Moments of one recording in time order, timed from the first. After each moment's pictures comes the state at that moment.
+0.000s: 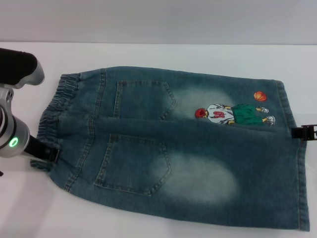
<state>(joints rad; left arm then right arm) -0.36 -2.06 -1.53 -1.52 2.89 -1.45 -0.03 0.12 2.07 1.40 1.76 0.09 -1.19 -2.84</state>
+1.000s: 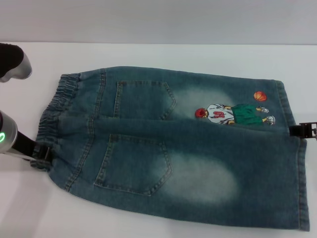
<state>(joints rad) -0.36 -2.06 -1.59 -1.57 2.89 -1.53 -0.01 0.13 2.07 1.40 1.74 0.09 -1.19 -2.84</state>
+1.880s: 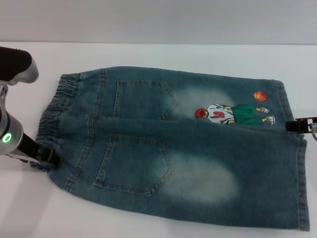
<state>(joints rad) -0.41 -2.06 -1.61 -1.44 2.89 -1.49 0.02 0.17 2.07 1.41 1.71 0.09 -1.19 -2.84</state>
